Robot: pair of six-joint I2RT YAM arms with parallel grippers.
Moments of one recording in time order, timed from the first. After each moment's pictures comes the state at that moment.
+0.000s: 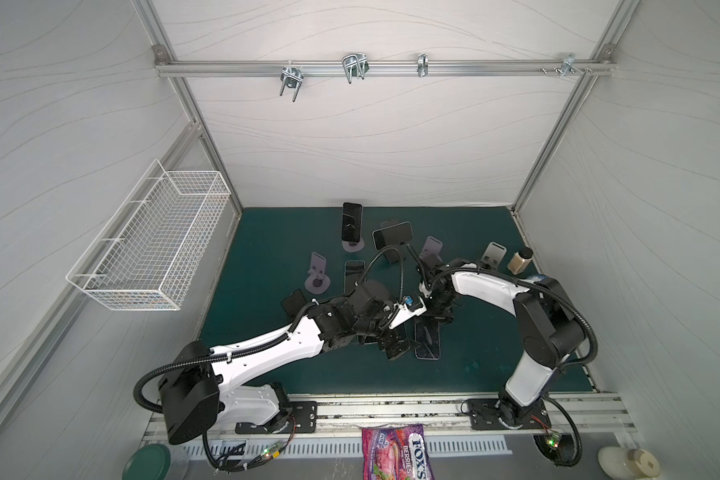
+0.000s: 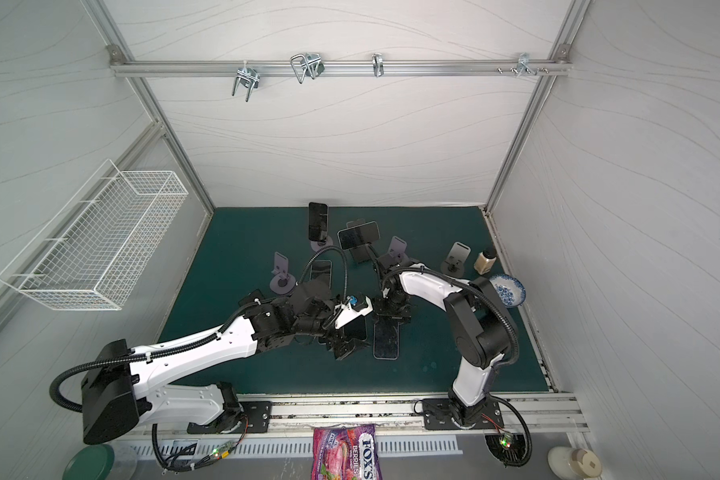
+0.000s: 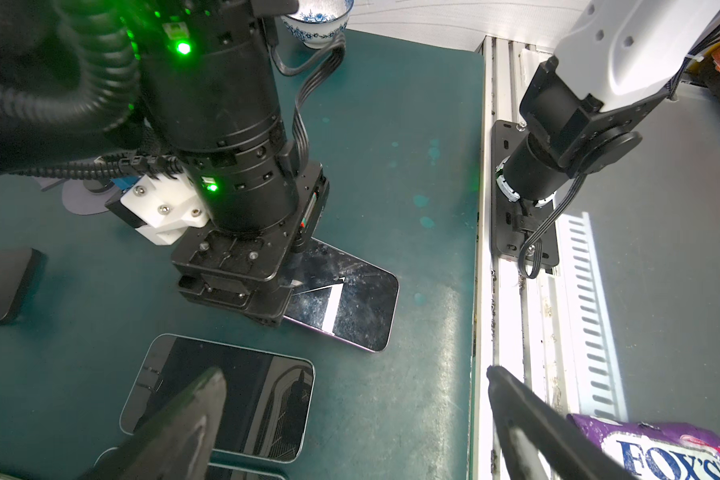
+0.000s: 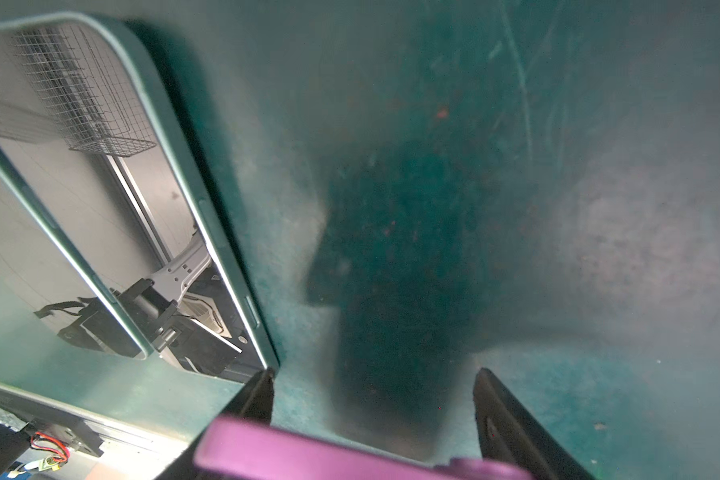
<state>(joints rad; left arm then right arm) -0.96 1.26 0.86 -0.26 0.33 0.18 0.61 1.74 1.11 -0.89 -0.26 0.48</state>
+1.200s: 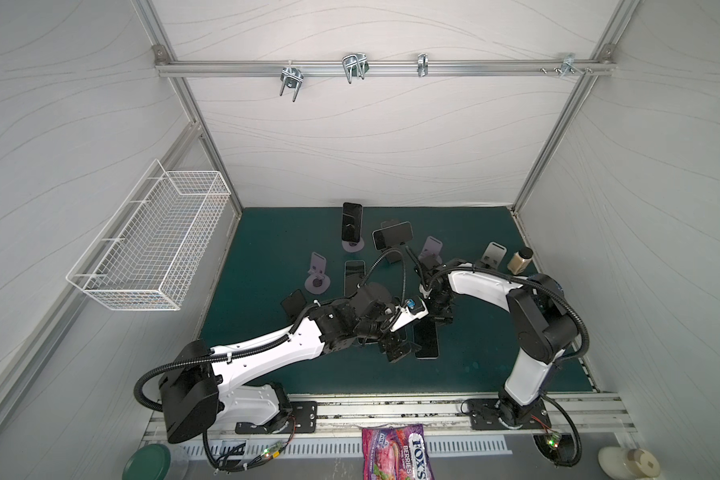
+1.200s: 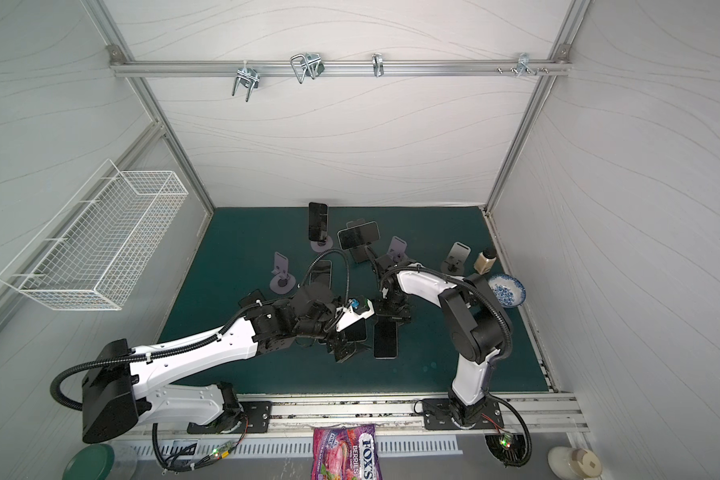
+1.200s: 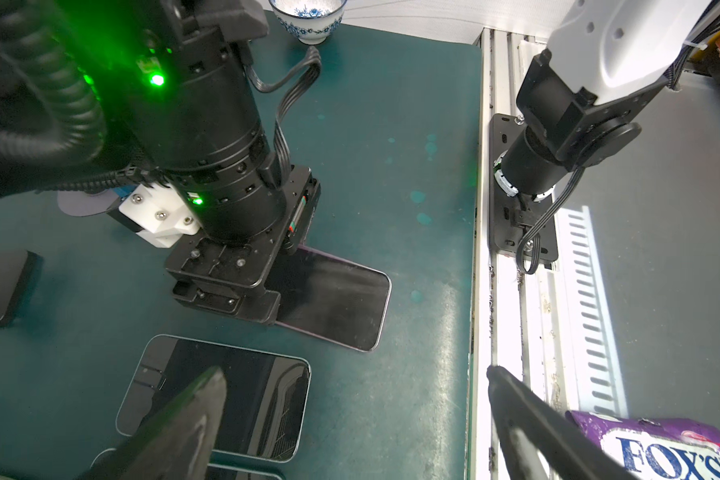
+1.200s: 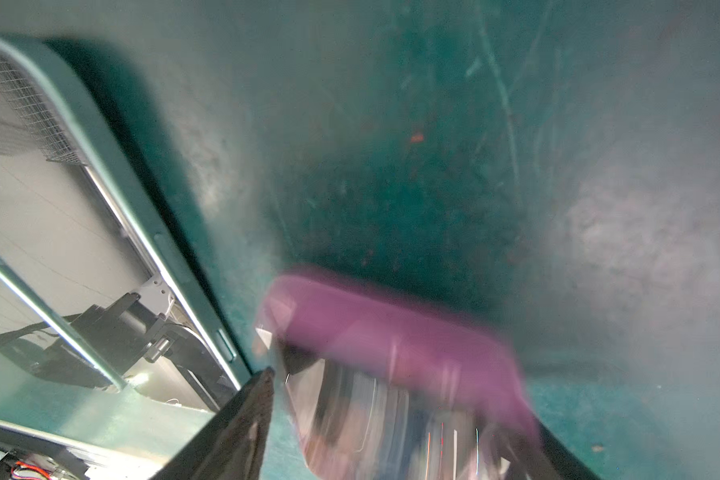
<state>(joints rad) -0.98 1.26 0.86 -0.27 0.30 0.18 0.61 1.79 1.12 -0.88 -0.24 0.50</state>
